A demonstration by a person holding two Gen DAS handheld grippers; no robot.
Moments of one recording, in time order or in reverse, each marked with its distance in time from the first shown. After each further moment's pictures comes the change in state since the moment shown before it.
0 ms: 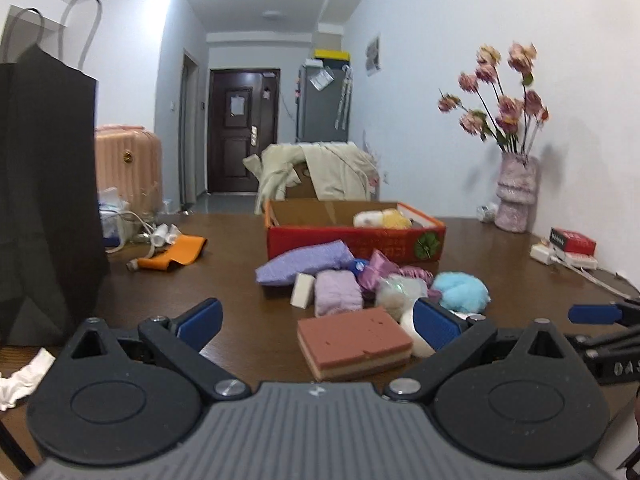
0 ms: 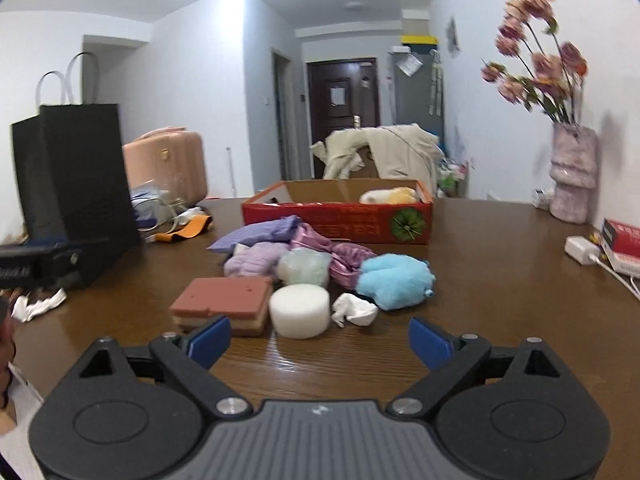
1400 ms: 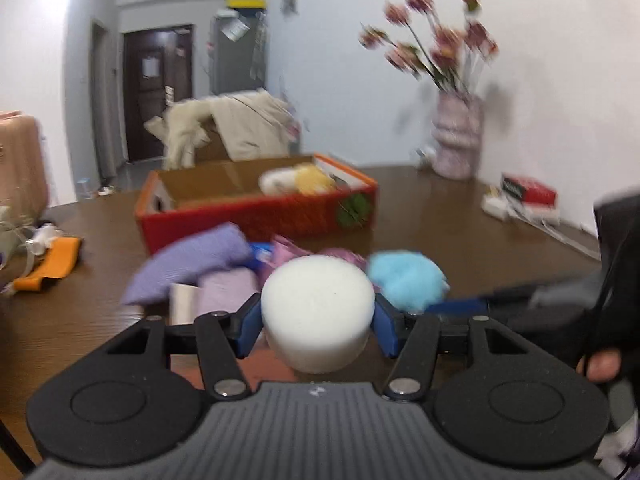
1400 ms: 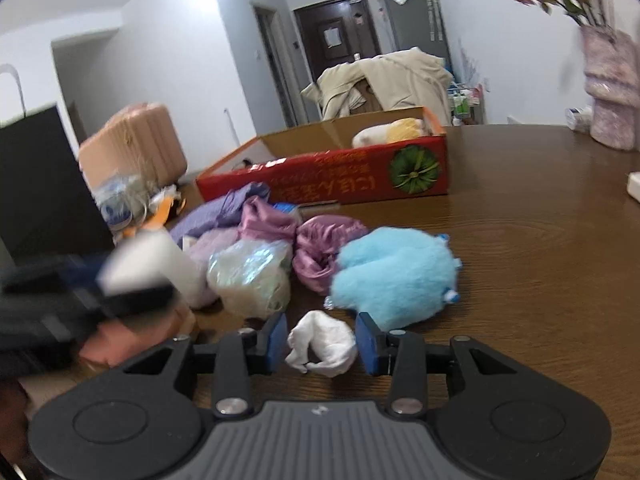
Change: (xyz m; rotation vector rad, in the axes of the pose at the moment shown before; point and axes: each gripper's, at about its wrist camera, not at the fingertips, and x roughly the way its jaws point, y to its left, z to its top) left arm 0.120 -0.044 0.024 0.095 0.150 -0.202; right arm 0.145 -0.042 0.029 0.083 0.196 0.082
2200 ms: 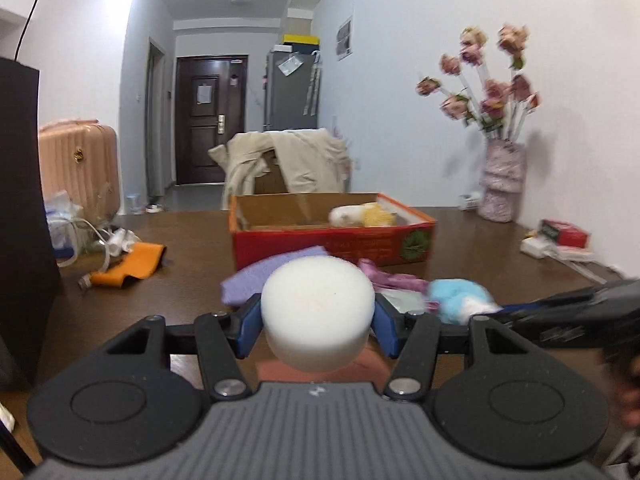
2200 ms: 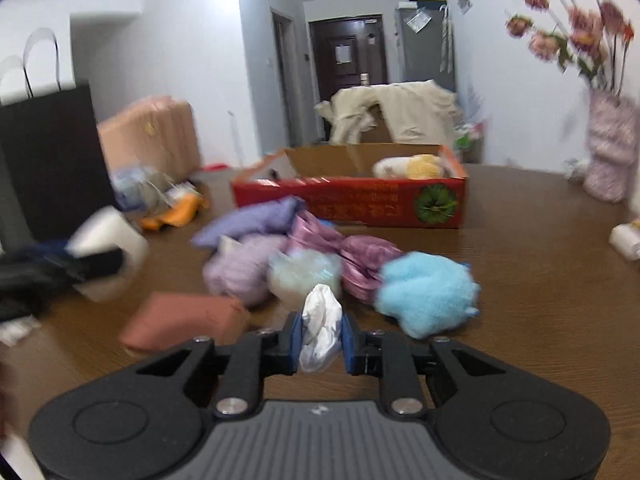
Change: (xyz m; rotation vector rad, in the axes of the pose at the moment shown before) left arm -0.054 0.042 -0.008 -0.055 -0.103 0.131; right arm -0.059 0.046 0.012 -0.041 -0.075 0.049
